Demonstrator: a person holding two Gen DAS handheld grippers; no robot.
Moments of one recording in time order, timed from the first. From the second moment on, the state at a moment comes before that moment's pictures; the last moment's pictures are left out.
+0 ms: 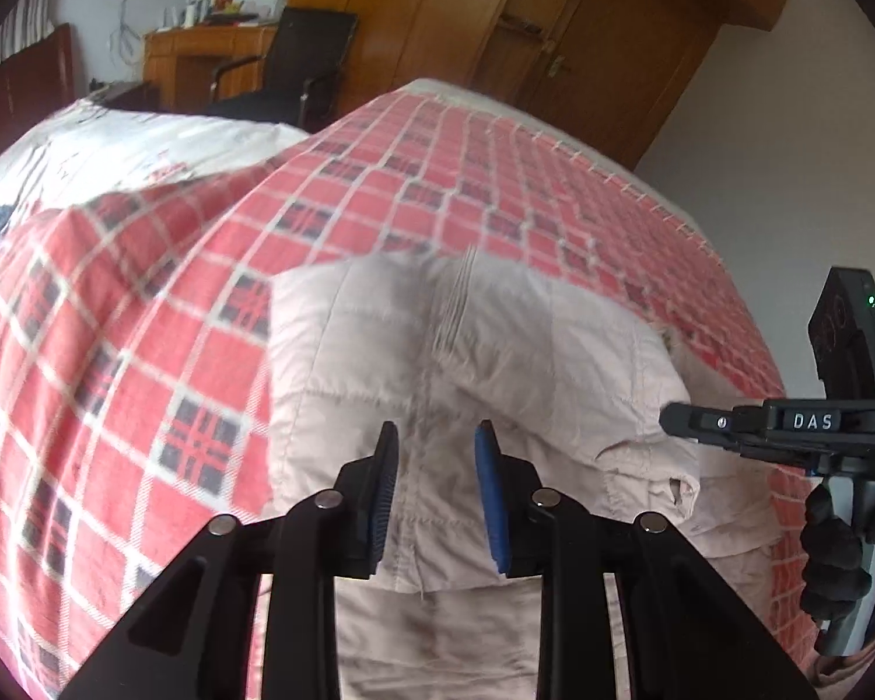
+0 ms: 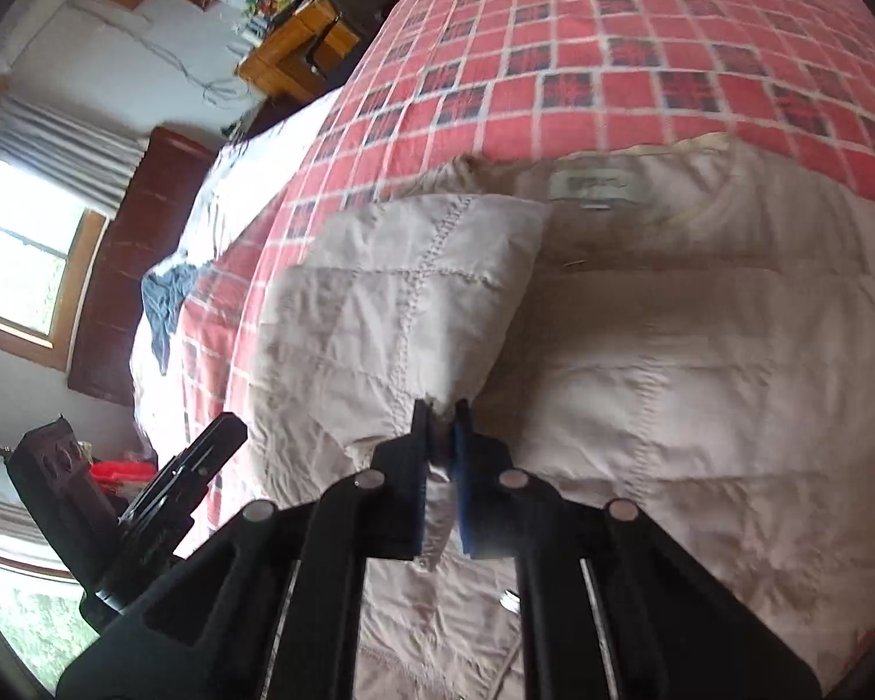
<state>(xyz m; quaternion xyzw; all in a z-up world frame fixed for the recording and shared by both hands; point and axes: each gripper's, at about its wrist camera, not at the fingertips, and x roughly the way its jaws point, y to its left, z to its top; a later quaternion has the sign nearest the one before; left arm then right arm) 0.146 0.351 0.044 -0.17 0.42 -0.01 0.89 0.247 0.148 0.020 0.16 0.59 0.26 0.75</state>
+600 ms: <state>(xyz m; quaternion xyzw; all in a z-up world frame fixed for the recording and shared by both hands) 0.173 0.347 0.009 -0.18 0.47 -0.02 0.86 0.227 0.133 0.027 0.06 0.56 0.21 0.80</state>
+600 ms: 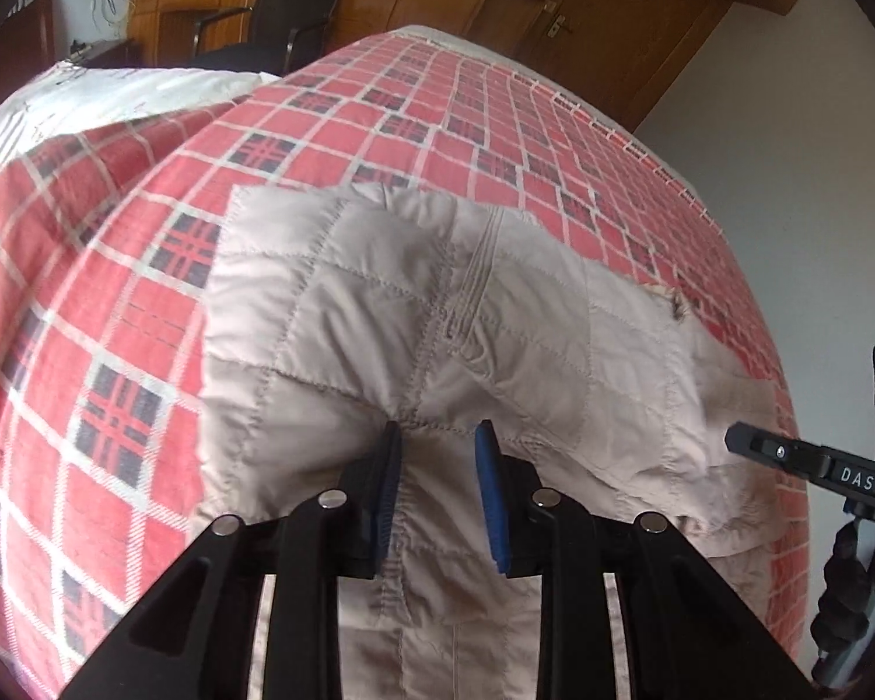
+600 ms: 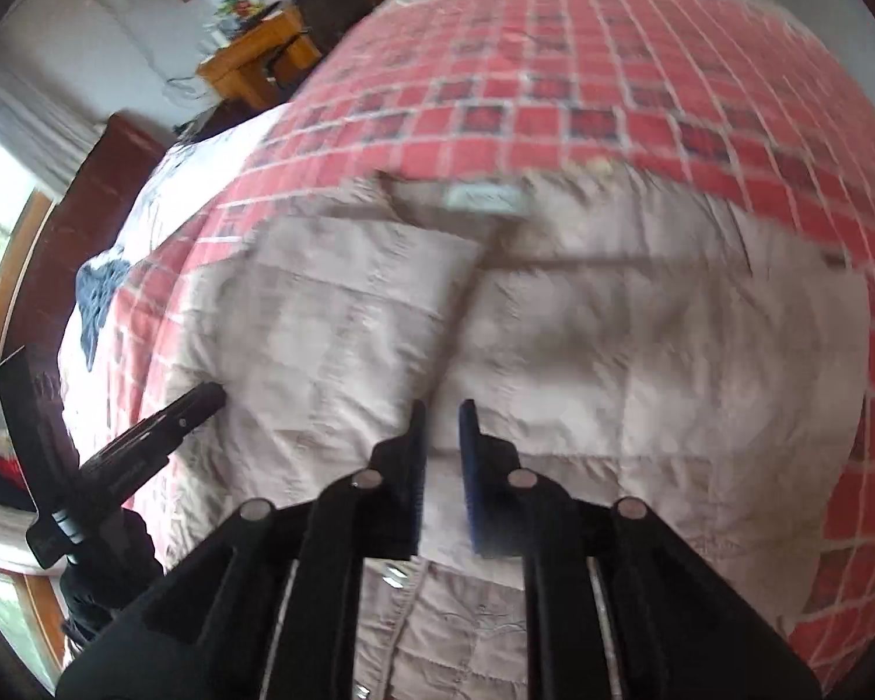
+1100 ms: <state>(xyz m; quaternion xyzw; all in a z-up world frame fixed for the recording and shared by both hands) 0.164 0.367 -0.005 -0.15 0.50 0.01 0.85 0.243 0.276 -0.019 -0.13 0.59 0.22 0.77</state>
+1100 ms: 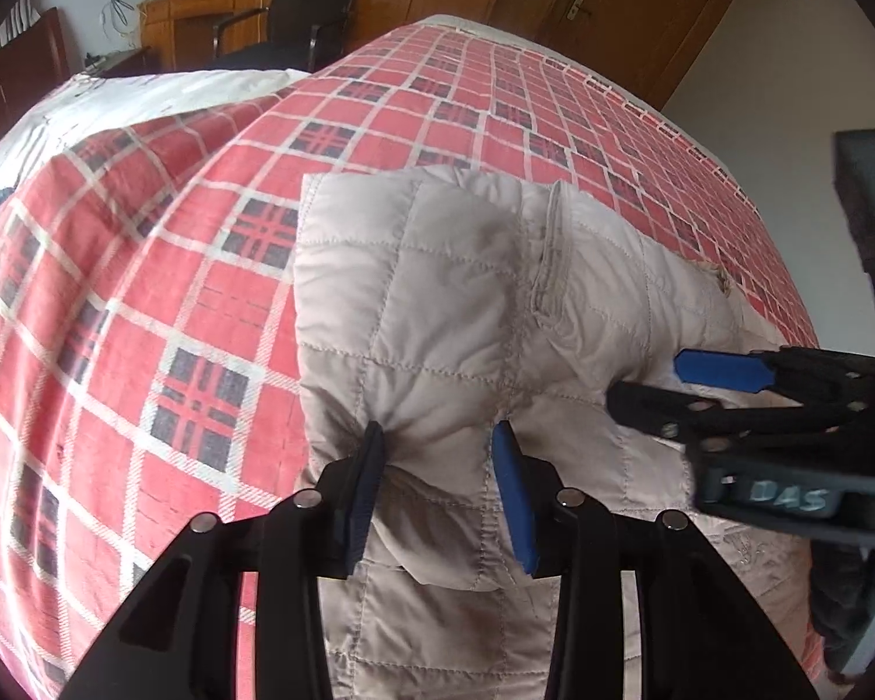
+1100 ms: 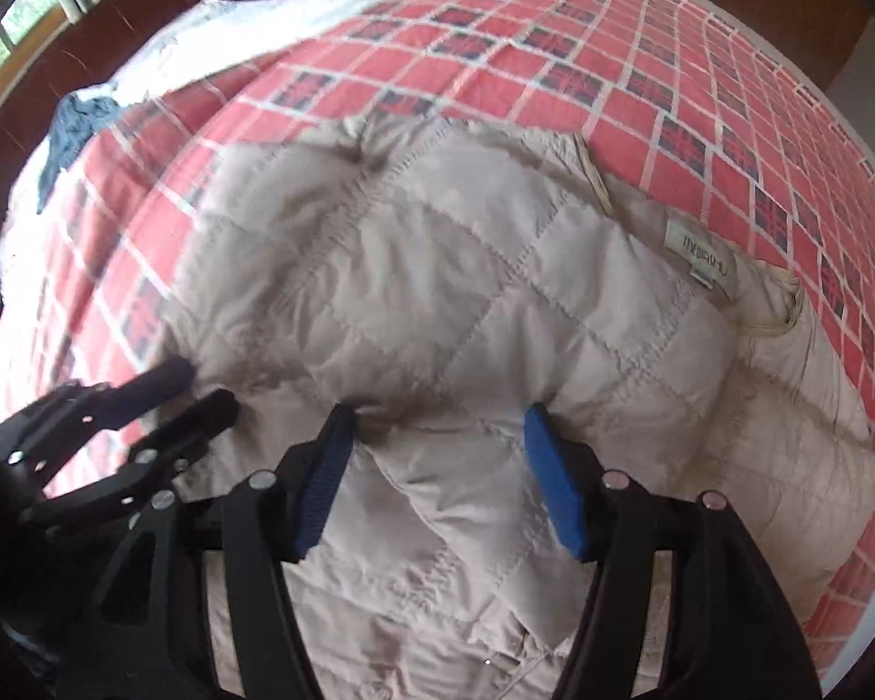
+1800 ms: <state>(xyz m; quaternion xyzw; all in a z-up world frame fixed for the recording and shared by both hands) 0.167 0.367 -0.013 -0.15 0.50 0.01 0.85 0.217 0.044 0.025 0.15 0.58 0.20 0.77</state>
